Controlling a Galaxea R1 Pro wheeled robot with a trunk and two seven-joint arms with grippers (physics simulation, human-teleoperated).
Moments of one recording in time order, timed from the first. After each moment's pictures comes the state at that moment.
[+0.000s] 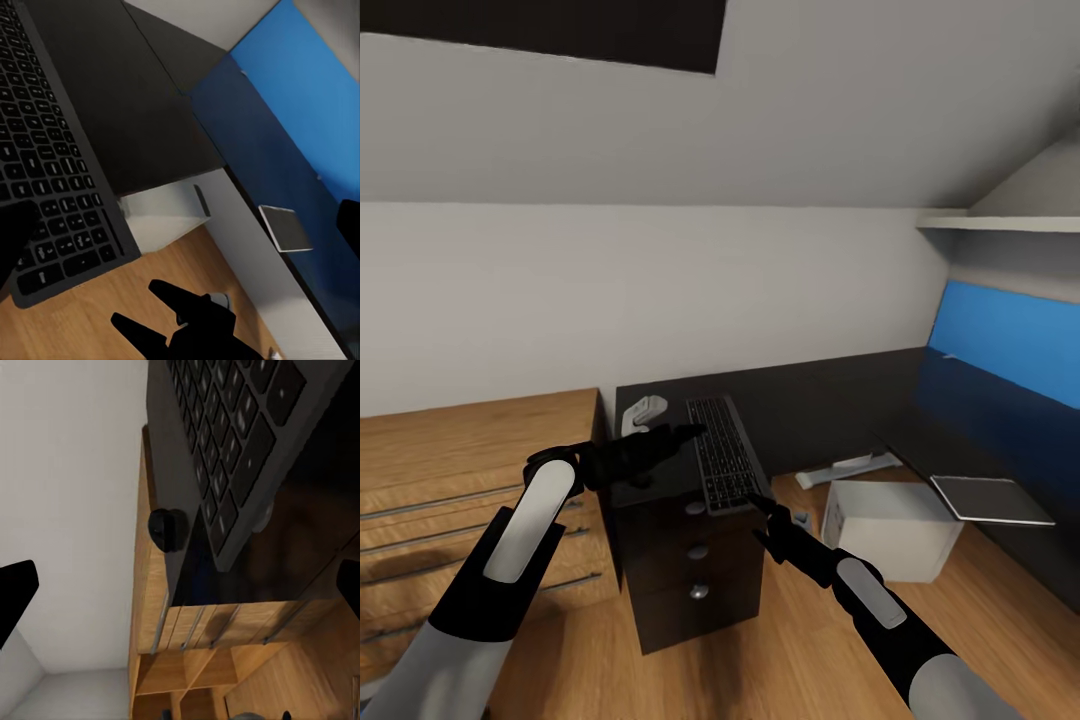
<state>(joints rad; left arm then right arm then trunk) -0.63 0.08 -0.26 -1.57 1.17 0.83 0.31 -0.56 -0.06 0.36 -0.74 -1.50 0.44 0.30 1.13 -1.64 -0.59</state>
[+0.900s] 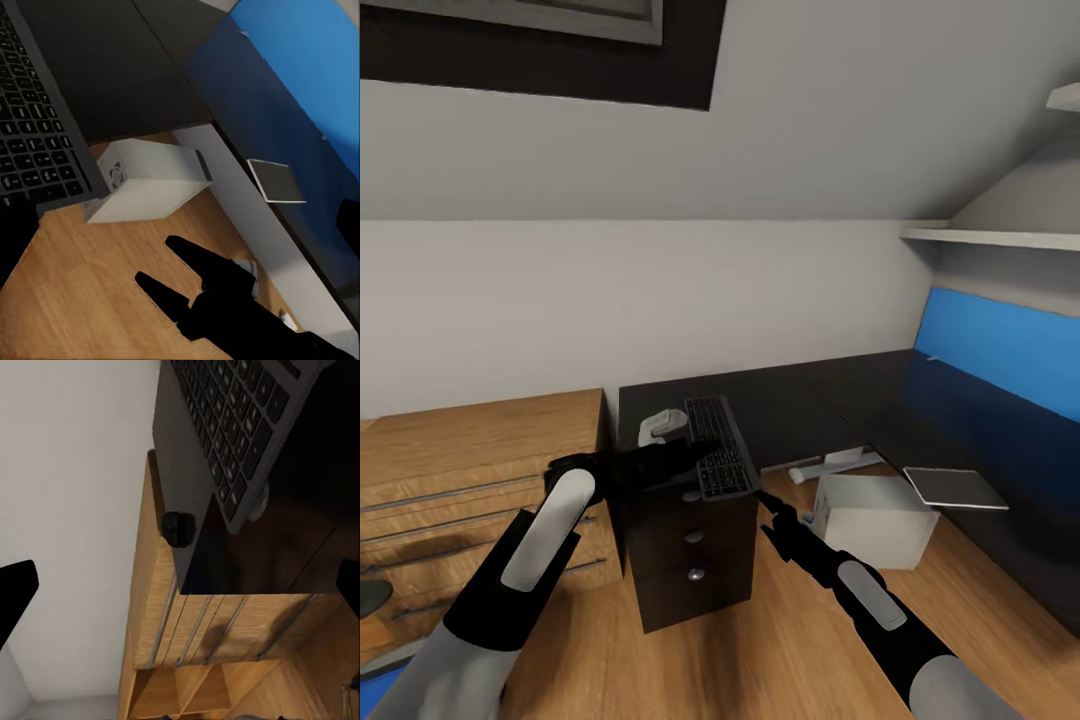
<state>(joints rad) -0.63 0.08 -0.36 -1.56 1.14 0.83 0.36 -0.56 -0.06 0.36 -0.72 -1.50 0.33 0.30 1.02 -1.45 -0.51</state>
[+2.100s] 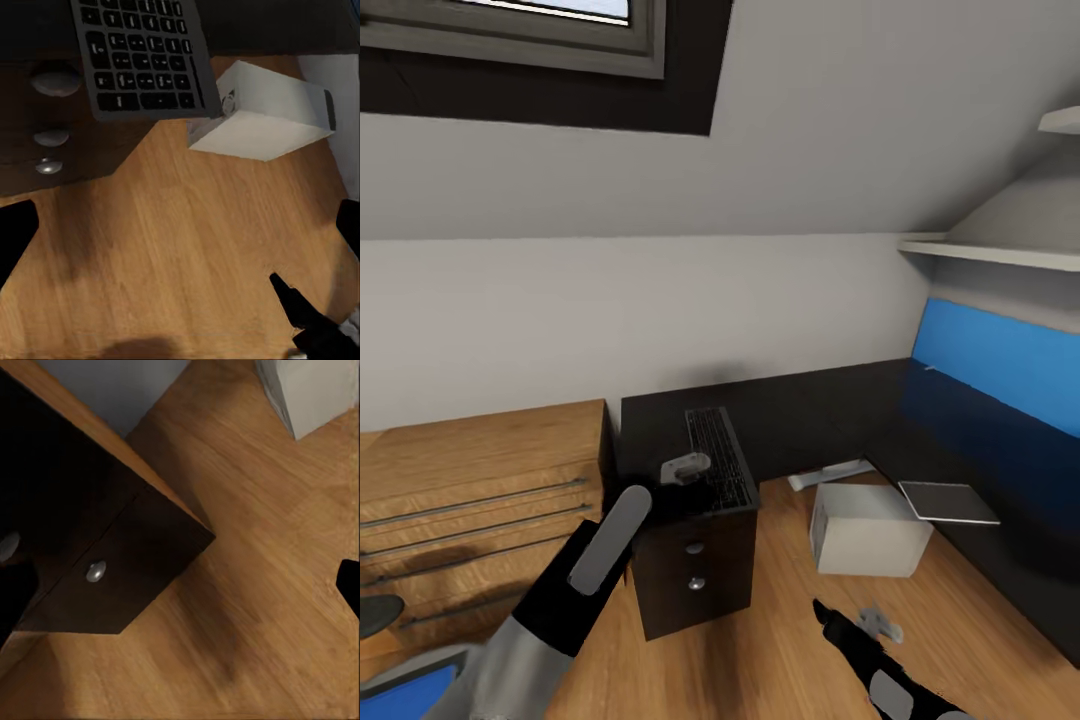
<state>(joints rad) -0.63 -0.06 -0.43 -1.32 1.11 0.83 0.73 -0.56 -0.05 0.37 -0.10 -1.02 -0.22 0.26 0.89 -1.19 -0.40</state>
